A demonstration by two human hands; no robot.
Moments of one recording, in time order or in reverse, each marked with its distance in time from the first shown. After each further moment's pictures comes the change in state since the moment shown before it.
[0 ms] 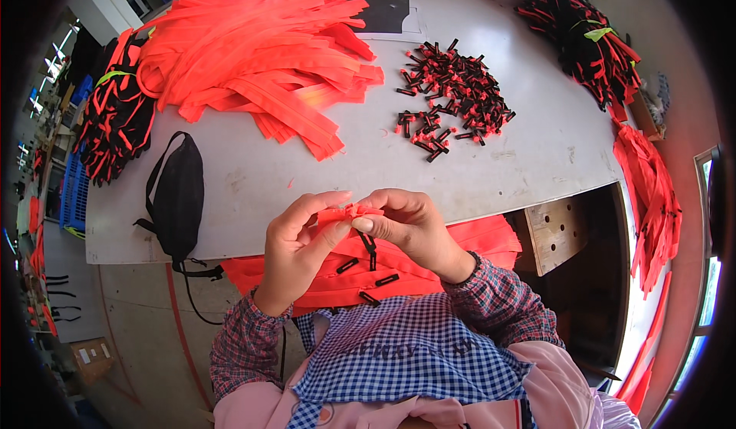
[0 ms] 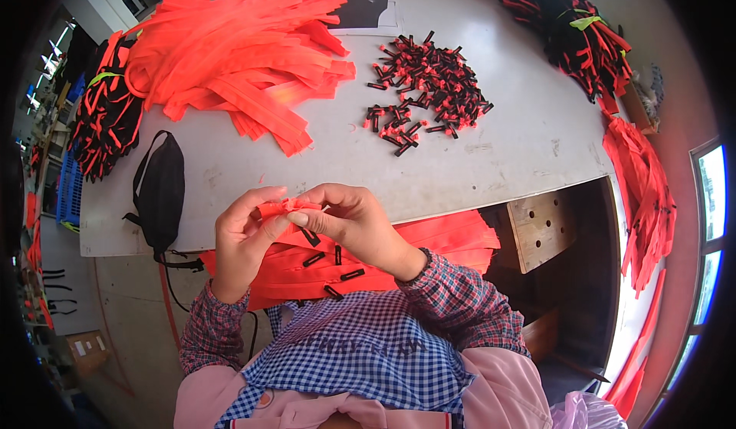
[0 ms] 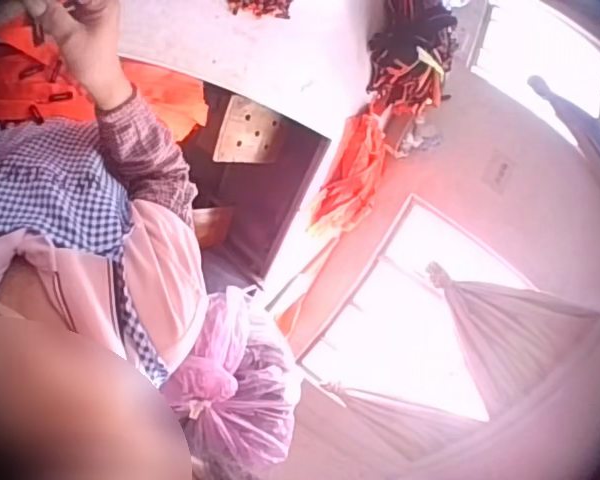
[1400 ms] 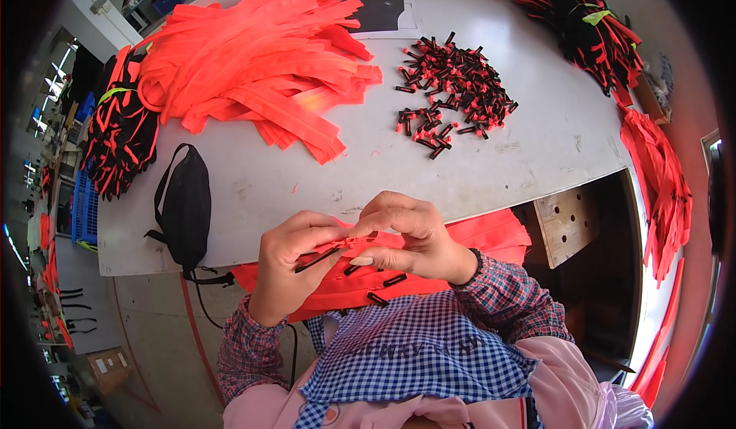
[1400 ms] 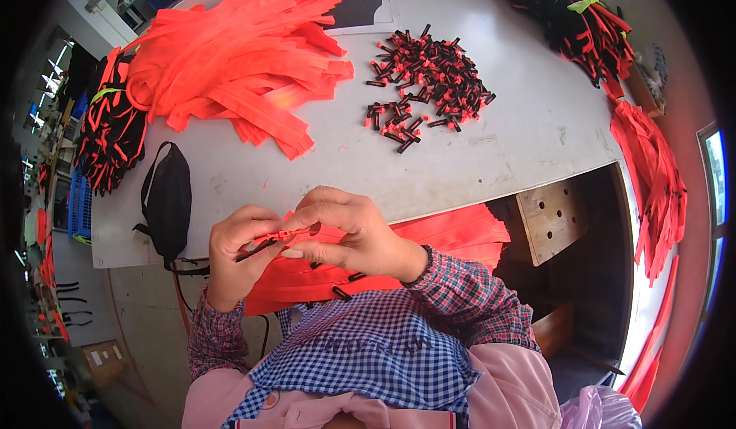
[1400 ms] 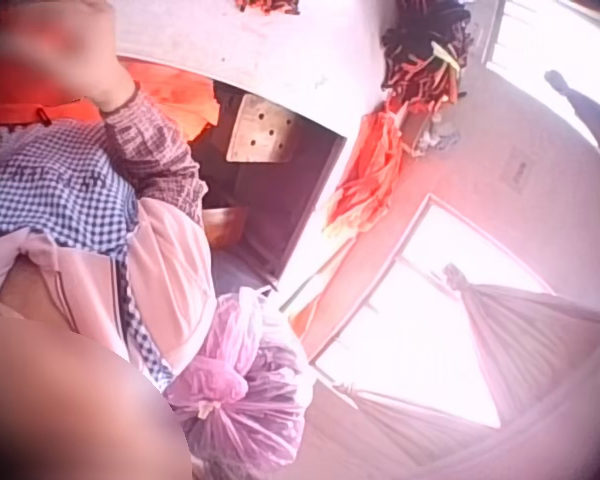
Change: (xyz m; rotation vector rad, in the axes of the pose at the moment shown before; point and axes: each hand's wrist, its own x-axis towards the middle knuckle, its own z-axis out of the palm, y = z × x) left_hand 0.000 0.021 -0.011 0.349 -0.165 0.136; right_hand 0.001 -0.011 -0.008 -0.273 -0.241 -0.414
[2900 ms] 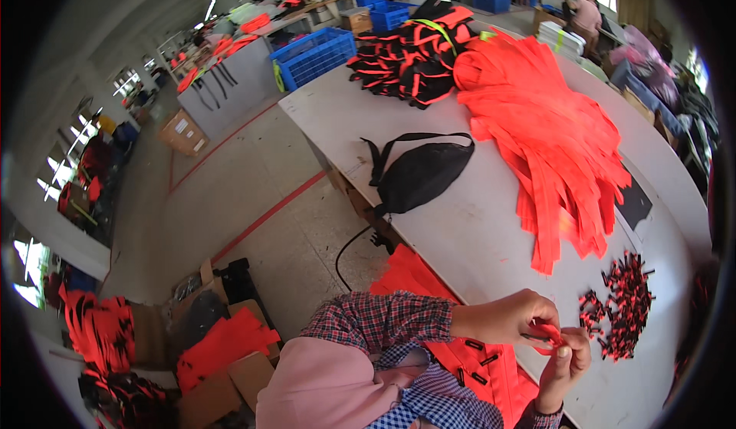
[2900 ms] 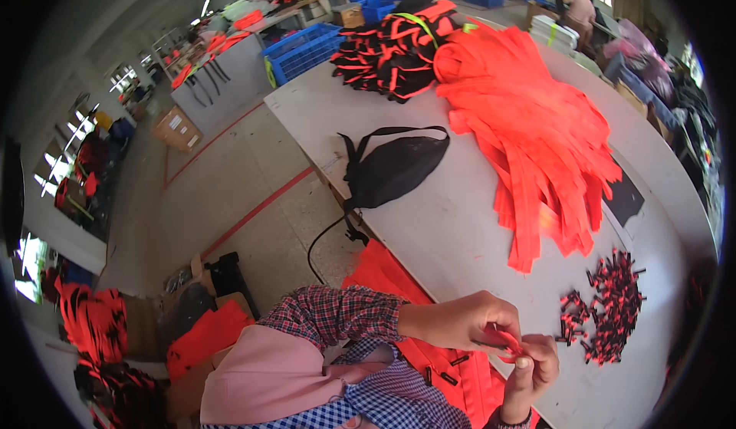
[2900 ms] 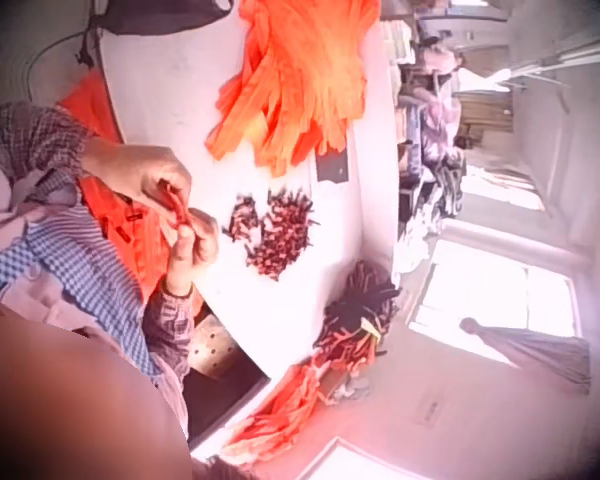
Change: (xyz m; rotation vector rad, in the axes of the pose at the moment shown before) left_hand -0.011 -0.013 0.001 -0.308 0.126 0.115; right_hand 0.001 0.008 0.013 -0.060 0.064 0.112
